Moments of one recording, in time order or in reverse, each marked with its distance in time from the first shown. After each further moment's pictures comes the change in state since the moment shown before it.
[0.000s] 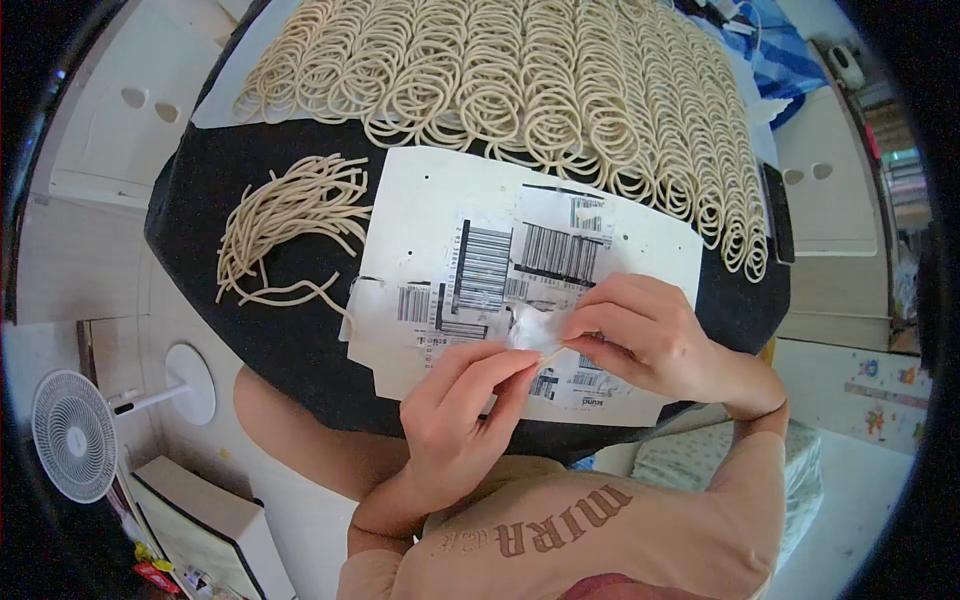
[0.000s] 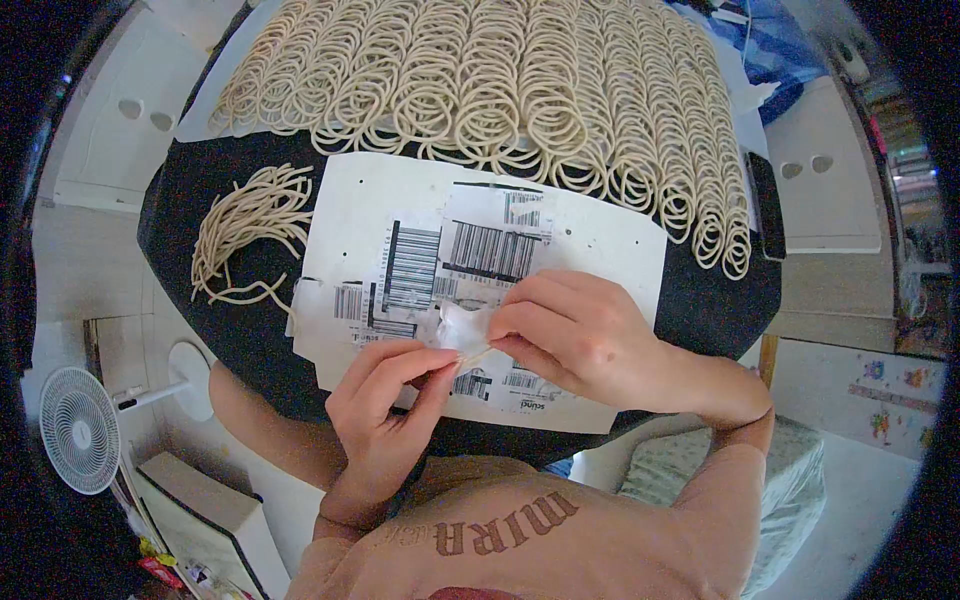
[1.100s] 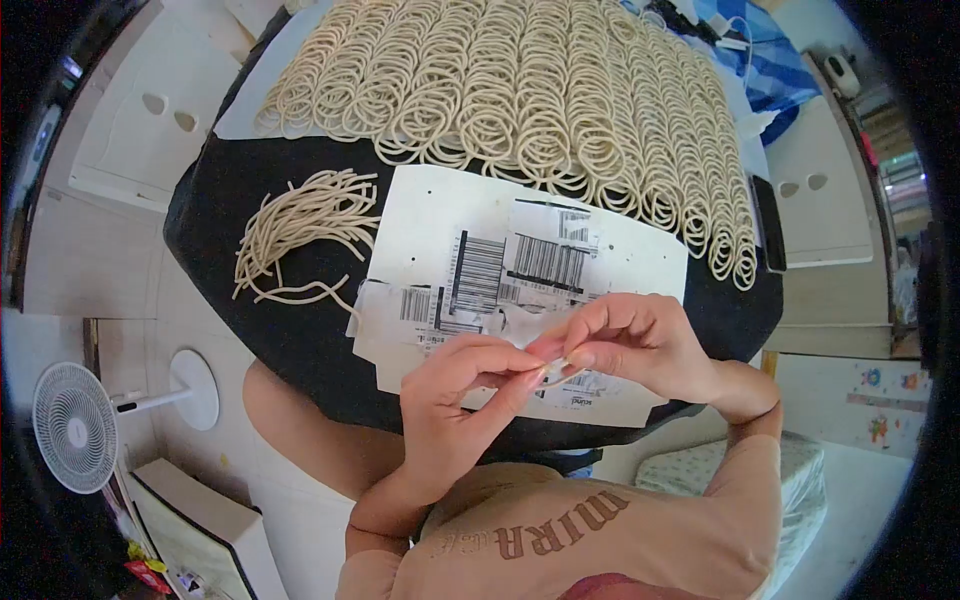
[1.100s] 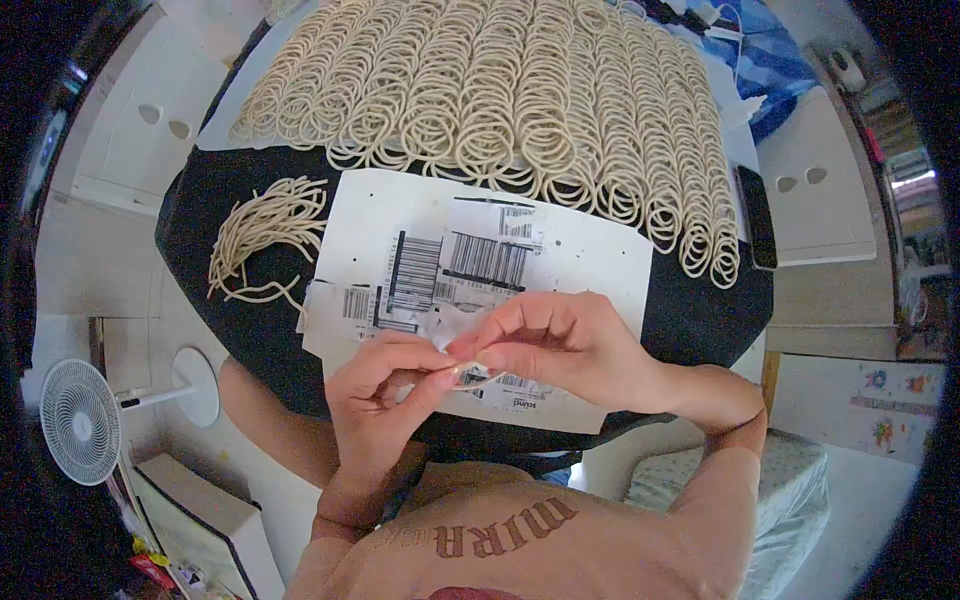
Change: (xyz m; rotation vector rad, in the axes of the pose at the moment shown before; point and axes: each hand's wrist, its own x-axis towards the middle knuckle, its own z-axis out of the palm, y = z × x) left_hand 0.002 0.008 -0.004 -0.482 -0.069 -0.238; right_hand -0.006 -0.019 -0.009 1.144 -0.082 0.515
